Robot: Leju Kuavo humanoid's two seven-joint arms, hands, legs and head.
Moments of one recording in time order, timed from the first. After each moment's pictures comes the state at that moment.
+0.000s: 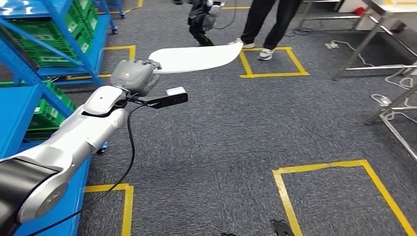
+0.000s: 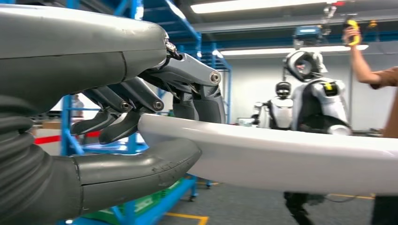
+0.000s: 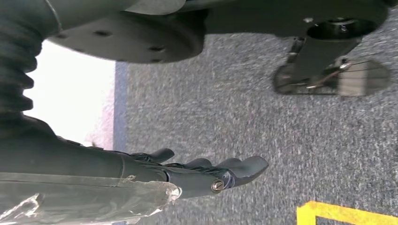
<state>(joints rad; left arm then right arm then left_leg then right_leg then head) -1.02 -0.08 -0.47 -0.45 -1.29 0.46 -0.21 -0.19 0.16 -1.11 -0.19 1.22 -0.12 0.05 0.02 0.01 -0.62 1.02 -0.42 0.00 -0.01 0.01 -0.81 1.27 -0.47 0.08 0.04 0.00</state>
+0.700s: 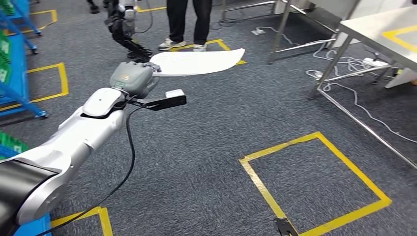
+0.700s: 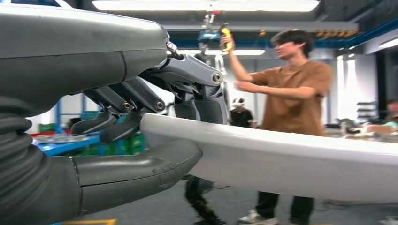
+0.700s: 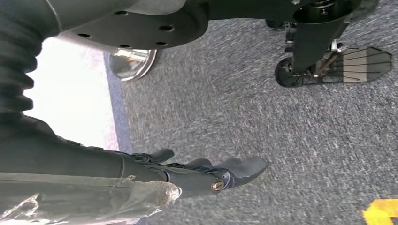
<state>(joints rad) -1.01 -0.07 -0.47 -0.45 -1.29 0.46 -0.21 -0.19 0.16 -1.12 -0.19 1.23 -0.12 0.05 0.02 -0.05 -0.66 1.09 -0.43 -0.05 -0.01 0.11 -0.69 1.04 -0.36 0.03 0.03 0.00</state>
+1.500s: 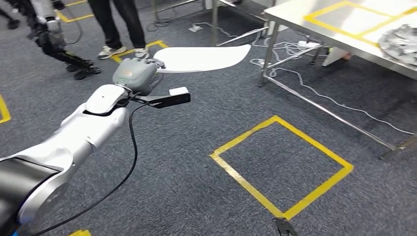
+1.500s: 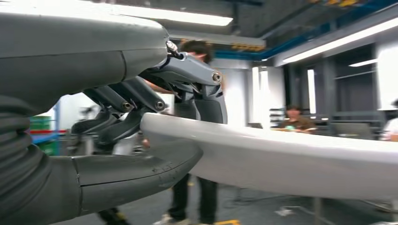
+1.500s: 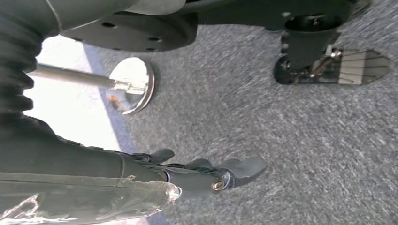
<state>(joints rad) -1.03 -0.07 -0.49 -0.45 -1.28 0.46 -0.21 -0.20 0.16 -1.12 -0.19 1.23 -0.12 0.05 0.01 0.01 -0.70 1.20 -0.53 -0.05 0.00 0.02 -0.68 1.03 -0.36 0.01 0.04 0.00</state>
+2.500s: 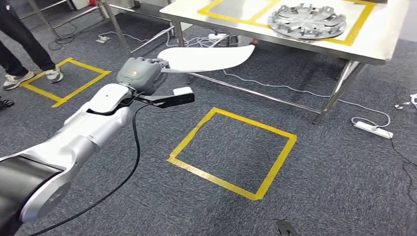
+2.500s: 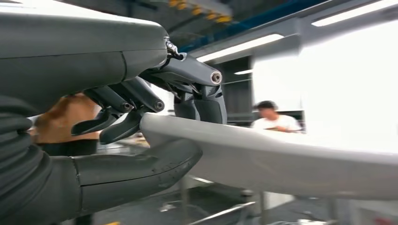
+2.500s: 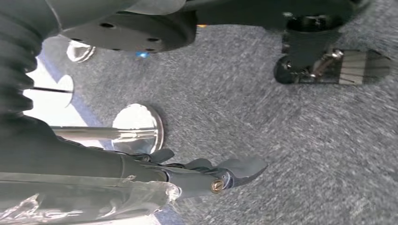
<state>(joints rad) -1.04 -0.08 -0.51 -0.45 -1.27 0.45 -0.21 -0.19 0.17 -1.12 -0.19 1.23 -0.12 0.05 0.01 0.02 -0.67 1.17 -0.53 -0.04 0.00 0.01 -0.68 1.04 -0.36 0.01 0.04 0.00</state>
